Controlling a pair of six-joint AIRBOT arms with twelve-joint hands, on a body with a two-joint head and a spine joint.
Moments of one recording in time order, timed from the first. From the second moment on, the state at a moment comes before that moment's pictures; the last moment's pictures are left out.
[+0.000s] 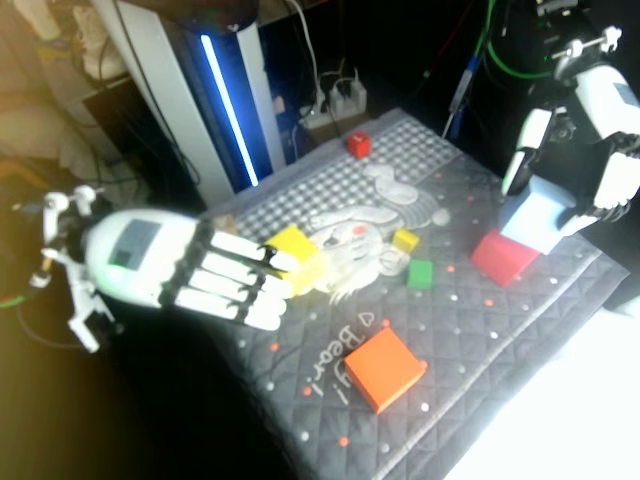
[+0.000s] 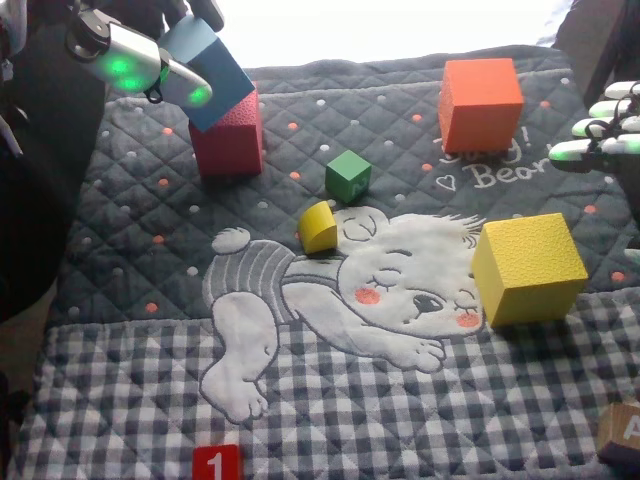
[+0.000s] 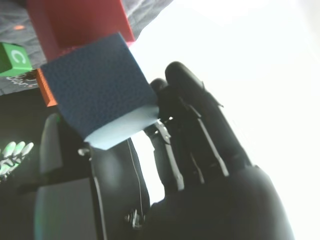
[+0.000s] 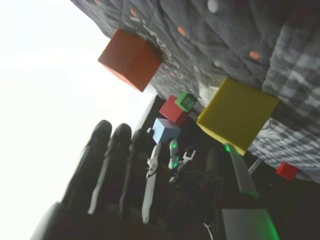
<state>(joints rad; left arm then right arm) 0.44 -1.14 1.54 0.16 -0.34 0.67 -0.96 -0.83 1.12 -0.07 1.10 -0.71</state>
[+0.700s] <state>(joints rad) 0.43 -1.17 1.55 0.19 -0.28 0.66 -0.96 -0.83 1.12 -0.07 1.10 -0.71</state>
